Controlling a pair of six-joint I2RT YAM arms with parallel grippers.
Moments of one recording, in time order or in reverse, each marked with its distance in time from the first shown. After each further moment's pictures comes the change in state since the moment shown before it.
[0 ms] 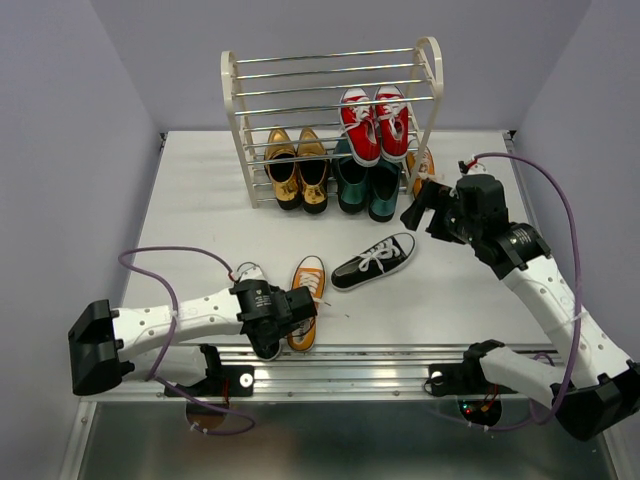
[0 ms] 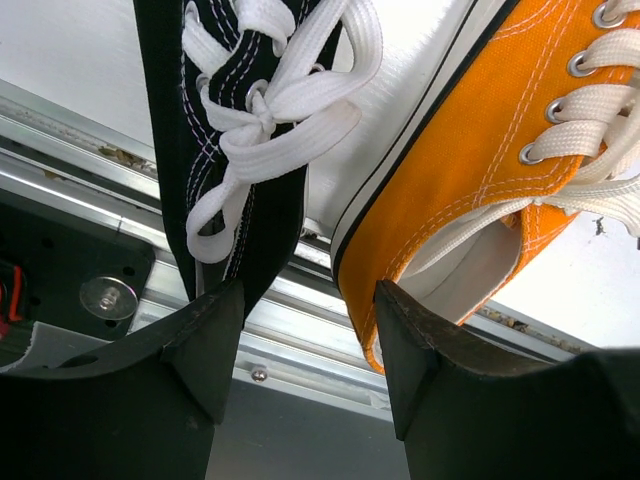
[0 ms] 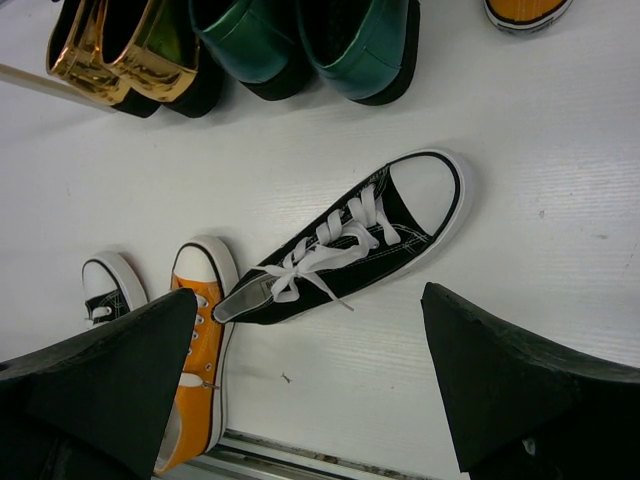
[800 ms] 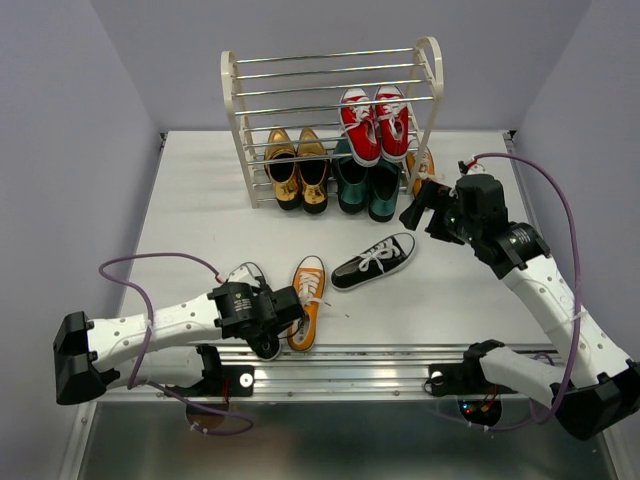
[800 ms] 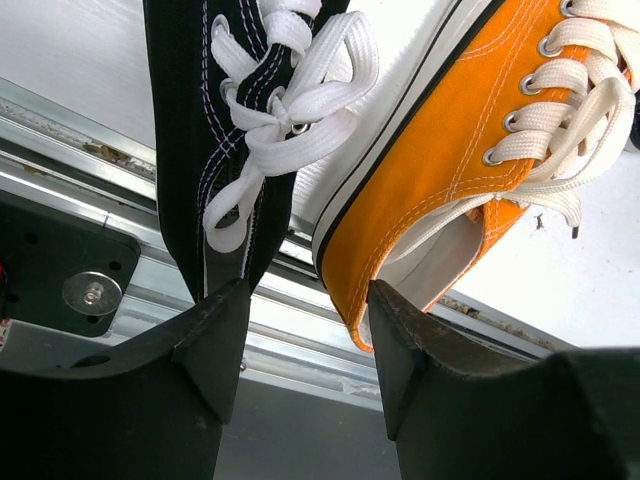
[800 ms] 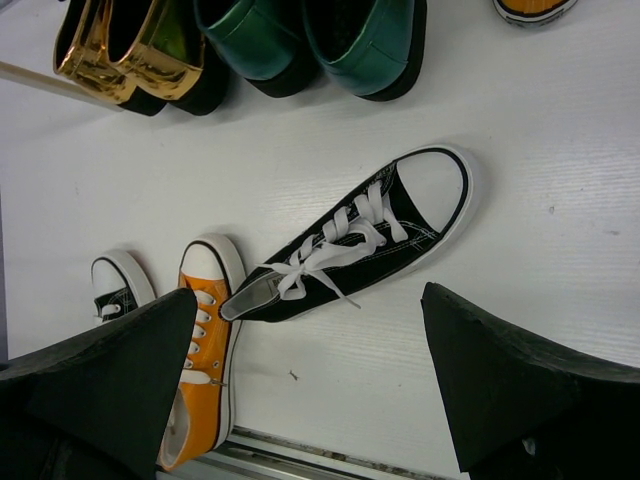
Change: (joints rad) left arm -0.001 -0.127 -0.017 -0.013 -0.024 -0.065; right arm 0.000 0.006 0.000 0.003 -0.013 0.019
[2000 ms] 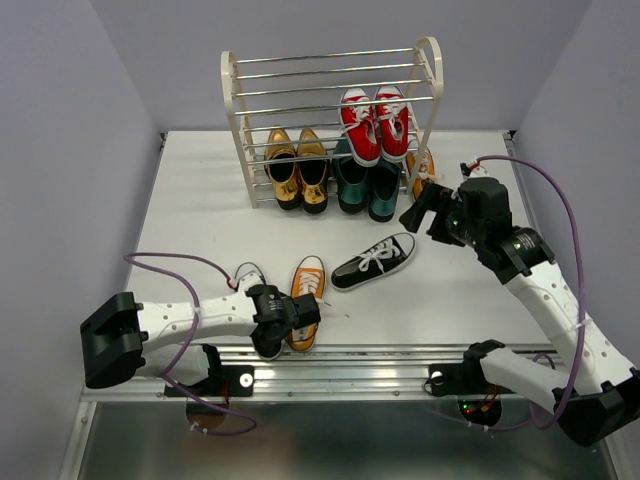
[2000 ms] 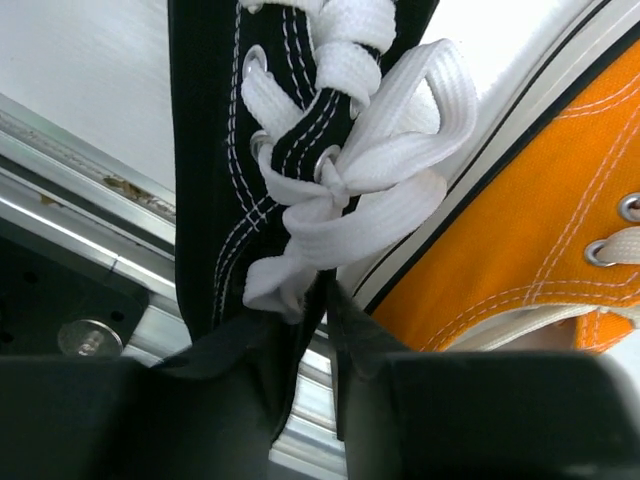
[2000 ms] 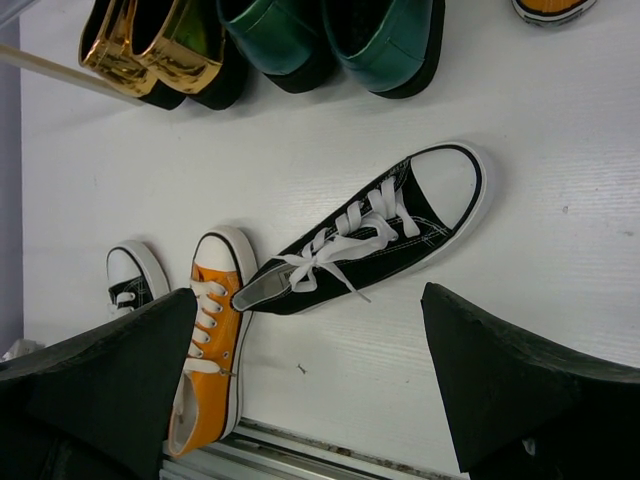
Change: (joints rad) left arm 0.001 0.207 -0.065 0.077 -0.035 -0.059; right arm 0.000 -0.035 -0.016 0.007 -0.035 0.001
